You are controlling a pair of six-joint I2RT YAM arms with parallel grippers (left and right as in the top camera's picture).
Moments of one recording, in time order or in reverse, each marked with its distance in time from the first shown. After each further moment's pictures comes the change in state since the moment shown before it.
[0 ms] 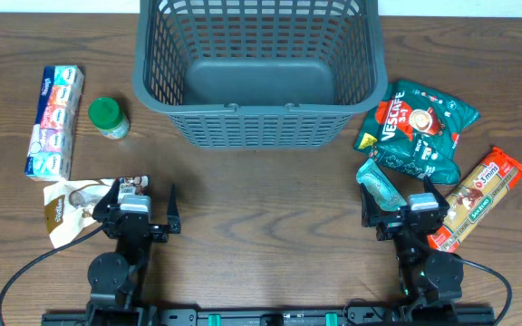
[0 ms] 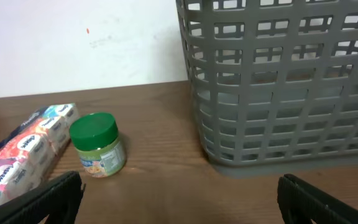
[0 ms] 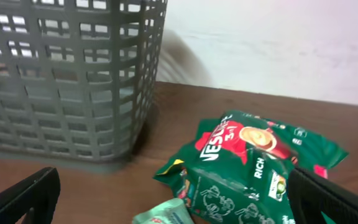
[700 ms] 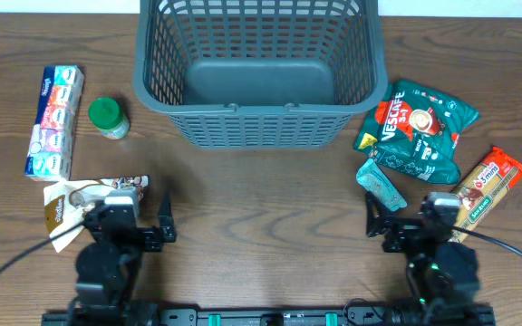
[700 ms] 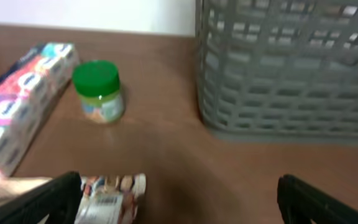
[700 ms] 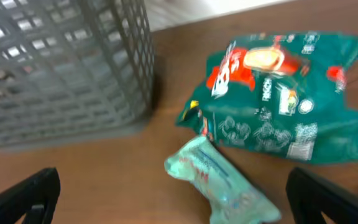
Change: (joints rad) left arm 0.000 0.152 0.294 -0.385 -0.019 -0.166; right arm -0.004 0.120 0.313 -0.478 0.005 0.304
